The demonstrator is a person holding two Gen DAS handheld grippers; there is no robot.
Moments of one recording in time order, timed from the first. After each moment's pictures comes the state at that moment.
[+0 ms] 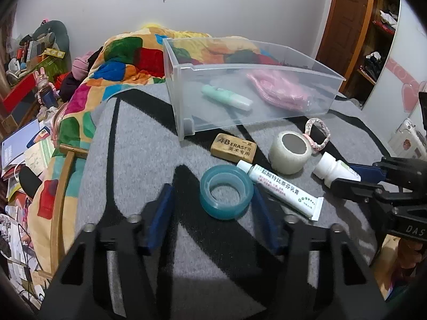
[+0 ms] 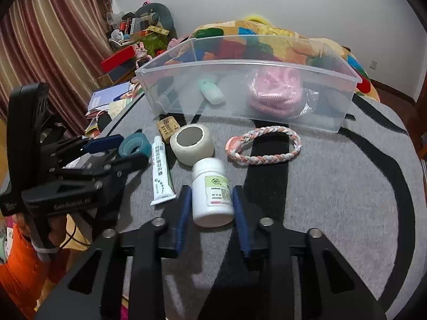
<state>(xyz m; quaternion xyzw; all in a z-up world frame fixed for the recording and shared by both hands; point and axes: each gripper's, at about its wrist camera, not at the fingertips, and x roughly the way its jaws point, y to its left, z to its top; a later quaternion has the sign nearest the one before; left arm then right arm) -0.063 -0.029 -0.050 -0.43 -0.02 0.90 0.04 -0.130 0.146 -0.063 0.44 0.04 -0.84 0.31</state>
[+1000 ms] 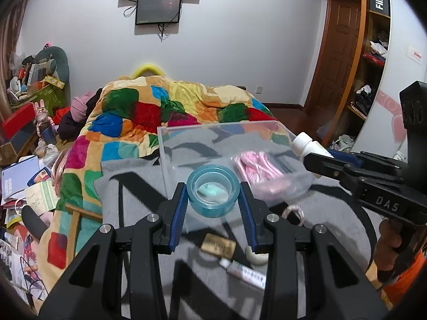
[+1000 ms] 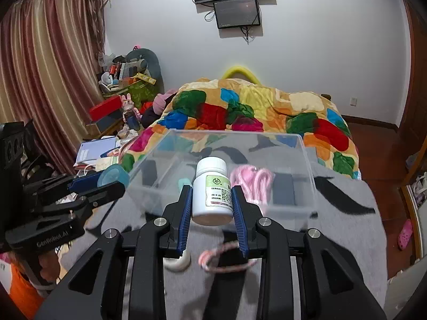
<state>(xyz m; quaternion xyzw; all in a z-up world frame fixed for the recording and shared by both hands) -0.107 -0.030 0.040 -0.33 -0.04 0.94 0.05 -0.188 0.146 0.034 0.33 0.01 -0.90 0.27</state>
